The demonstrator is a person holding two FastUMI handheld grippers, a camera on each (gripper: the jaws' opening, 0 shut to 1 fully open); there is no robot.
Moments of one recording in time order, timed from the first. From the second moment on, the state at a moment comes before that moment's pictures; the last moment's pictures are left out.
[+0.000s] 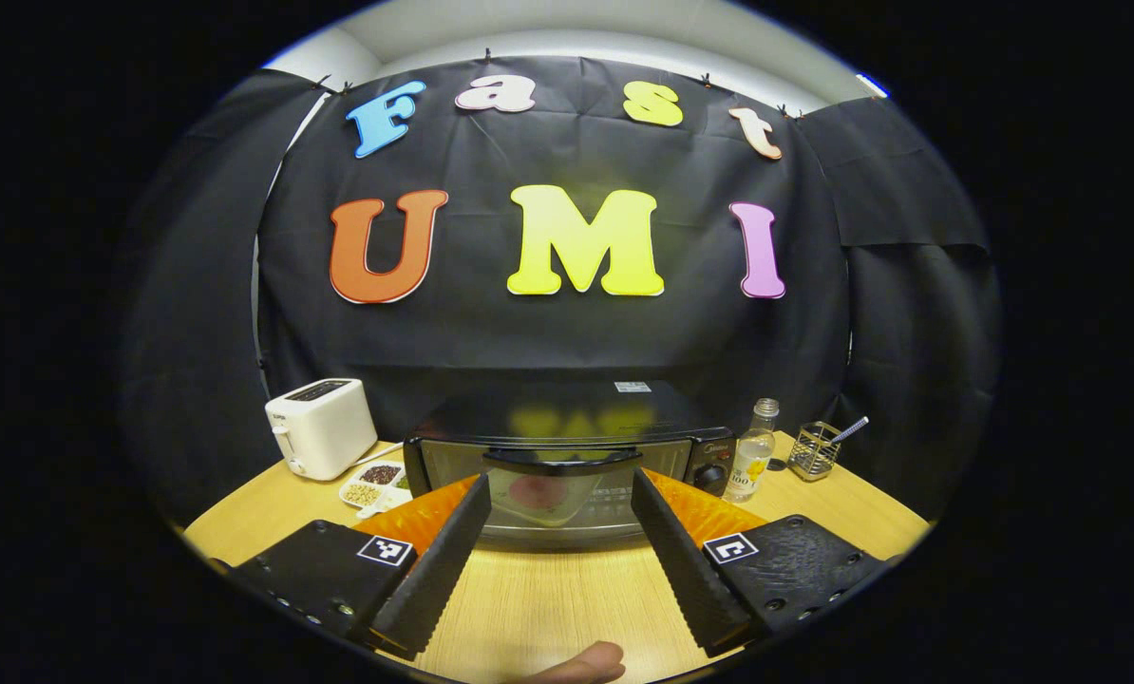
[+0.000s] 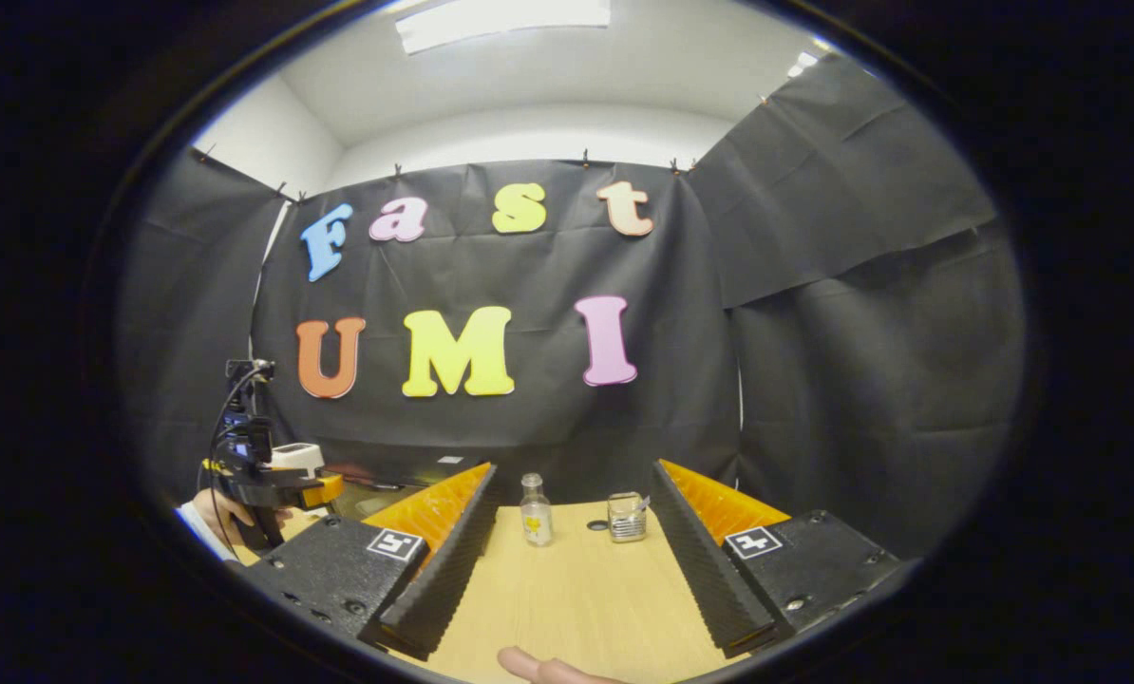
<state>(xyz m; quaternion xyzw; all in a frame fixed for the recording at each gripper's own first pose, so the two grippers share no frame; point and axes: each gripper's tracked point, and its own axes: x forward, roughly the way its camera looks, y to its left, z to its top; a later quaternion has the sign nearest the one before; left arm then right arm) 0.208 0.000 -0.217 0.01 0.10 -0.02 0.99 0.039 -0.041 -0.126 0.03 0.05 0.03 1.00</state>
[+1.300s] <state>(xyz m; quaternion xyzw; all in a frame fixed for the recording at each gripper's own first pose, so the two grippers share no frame) -0.069 -0.018 -0.064 0.01 -0.02 0.02 1.00 -0.064 -0.008 -0.063 0.05 0.01 0.08 1.00</state>
